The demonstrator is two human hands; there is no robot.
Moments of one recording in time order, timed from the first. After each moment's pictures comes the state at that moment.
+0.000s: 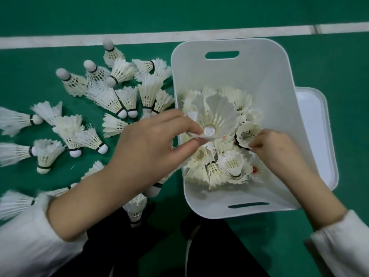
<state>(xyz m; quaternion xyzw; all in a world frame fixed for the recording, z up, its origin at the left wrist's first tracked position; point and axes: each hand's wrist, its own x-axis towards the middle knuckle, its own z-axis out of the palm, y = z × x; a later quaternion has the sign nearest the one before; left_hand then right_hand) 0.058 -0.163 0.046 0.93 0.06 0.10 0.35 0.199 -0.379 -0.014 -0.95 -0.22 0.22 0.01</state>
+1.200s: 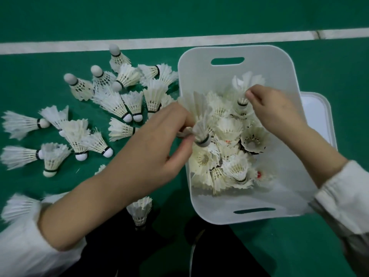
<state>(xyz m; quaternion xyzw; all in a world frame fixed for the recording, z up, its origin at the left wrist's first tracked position) 0.054 -0.151 0.061 0.92 0.03 0.05 0.40 0.253 -0.320 0.009 -0.95 -0.28 0.12 0.12</state>
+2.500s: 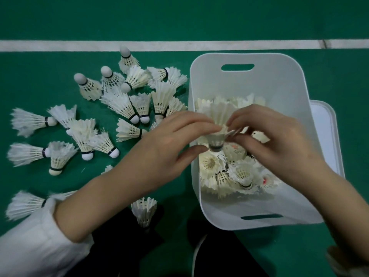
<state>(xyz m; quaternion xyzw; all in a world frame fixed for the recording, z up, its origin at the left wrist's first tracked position) 0.059 -0.141 0.036 0.93 -0.06 0.11 0.35 0.180 -0.315 0.063 -0.83 -0.48 0.11 0.28</state>
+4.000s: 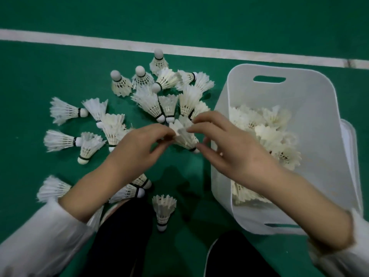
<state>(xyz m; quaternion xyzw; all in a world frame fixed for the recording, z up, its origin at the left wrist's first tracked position) -0.004 -0.059 0.000 0.93 0.10 0.05 0.35 0.122 -0.221 0.050 -0.77 -0.56 0.19 0.22</state>
